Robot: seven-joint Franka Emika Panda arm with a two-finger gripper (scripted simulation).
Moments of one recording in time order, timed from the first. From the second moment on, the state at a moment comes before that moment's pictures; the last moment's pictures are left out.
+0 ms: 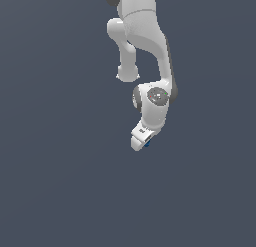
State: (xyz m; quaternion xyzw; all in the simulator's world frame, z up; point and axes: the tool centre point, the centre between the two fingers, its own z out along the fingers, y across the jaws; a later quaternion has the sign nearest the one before) arm -0.012 0.095 0.045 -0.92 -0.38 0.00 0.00
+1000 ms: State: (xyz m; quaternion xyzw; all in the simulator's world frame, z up) arm -0.017 0.105 0.052 -0.92 -0.38 0.00 0.00
